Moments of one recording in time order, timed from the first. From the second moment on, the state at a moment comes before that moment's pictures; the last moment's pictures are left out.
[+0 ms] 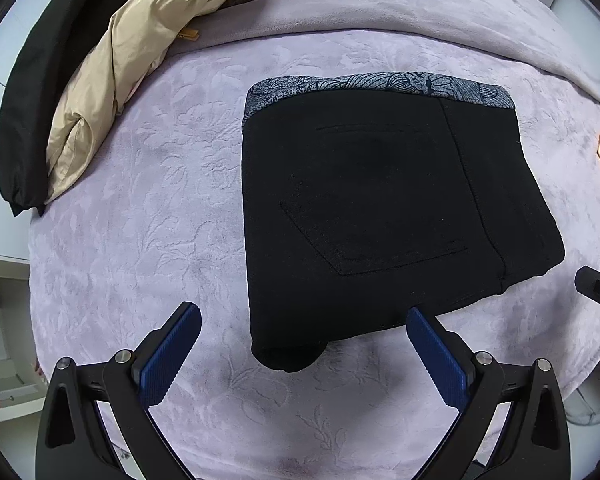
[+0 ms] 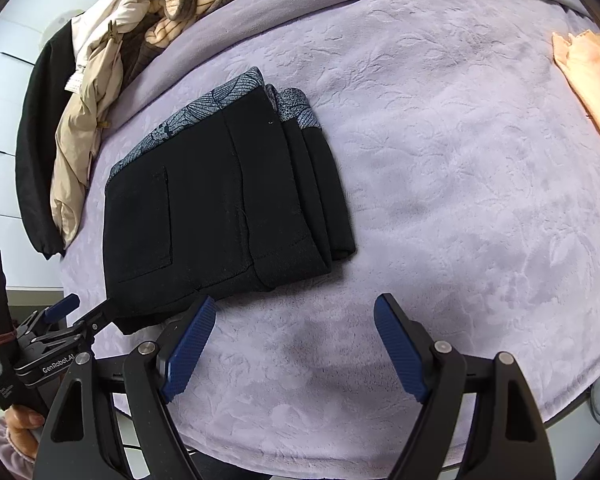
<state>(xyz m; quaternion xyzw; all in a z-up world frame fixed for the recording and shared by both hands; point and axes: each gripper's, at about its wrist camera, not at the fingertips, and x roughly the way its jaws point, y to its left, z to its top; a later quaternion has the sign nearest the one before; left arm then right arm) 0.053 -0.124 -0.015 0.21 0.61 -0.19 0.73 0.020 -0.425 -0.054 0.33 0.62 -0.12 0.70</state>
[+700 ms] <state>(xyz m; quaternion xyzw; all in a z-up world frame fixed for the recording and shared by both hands) 0.057 -0.125 -0.017 0.21 0.62 -0.19 0.73 0.027 -0.447 -0.054 0.33 0.62 -0.11 0.70</state>
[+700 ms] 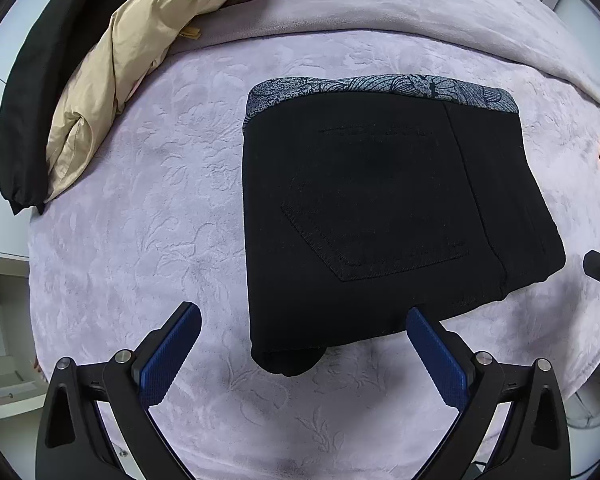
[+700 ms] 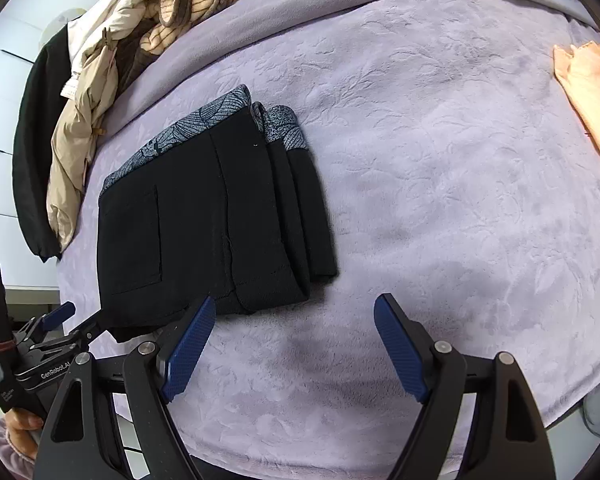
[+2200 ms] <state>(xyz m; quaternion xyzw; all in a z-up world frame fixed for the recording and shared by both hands) 0.164 -0.111 -0.062 0.08 0.63 -0.32 0.70 0.077 -0.500 -0.144 0.43 0.63 0.06 0.65</state>
